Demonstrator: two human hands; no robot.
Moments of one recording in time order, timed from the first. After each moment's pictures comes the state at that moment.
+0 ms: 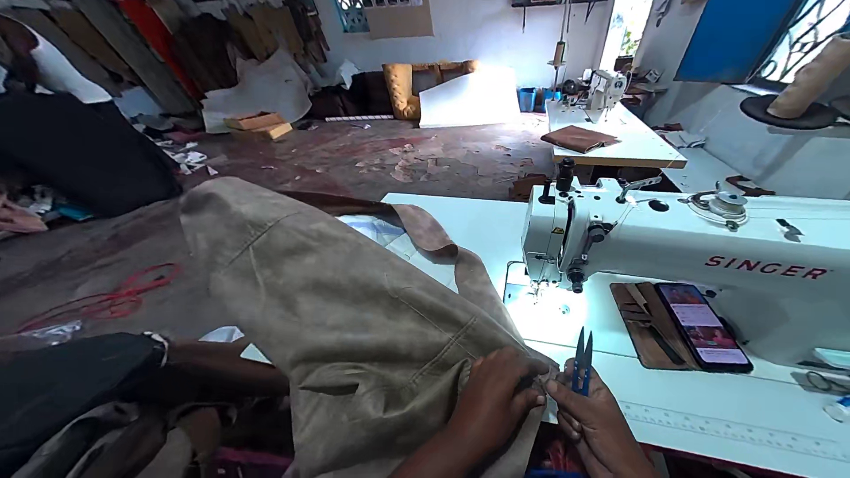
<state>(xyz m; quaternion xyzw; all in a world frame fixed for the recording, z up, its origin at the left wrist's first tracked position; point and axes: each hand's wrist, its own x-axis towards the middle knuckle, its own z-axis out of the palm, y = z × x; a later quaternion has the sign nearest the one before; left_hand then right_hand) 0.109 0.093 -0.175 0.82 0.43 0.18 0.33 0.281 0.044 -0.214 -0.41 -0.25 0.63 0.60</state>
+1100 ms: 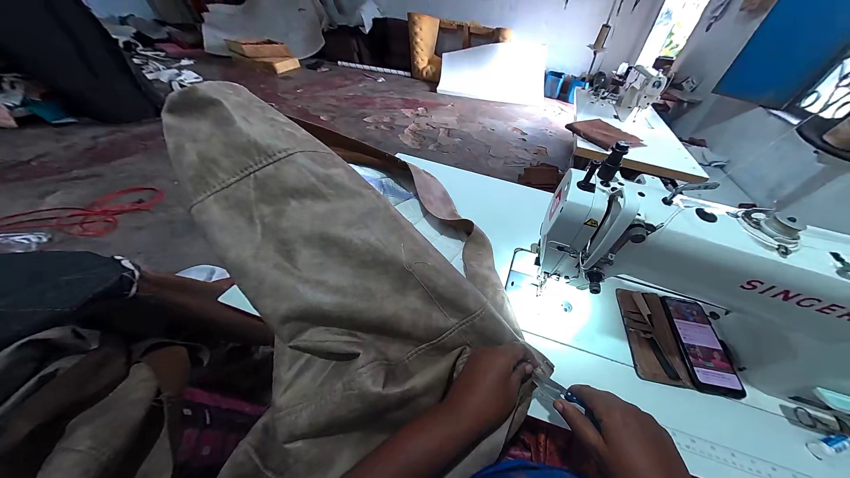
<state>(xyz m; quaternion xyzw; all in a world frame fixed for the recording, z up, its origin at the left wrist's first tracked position) 0.119 0.101 -0.165 0.76 0.49 0.10 0.42 0.314 0.029 -0.153 -0.68 -0.70 0.22 0.04</state>
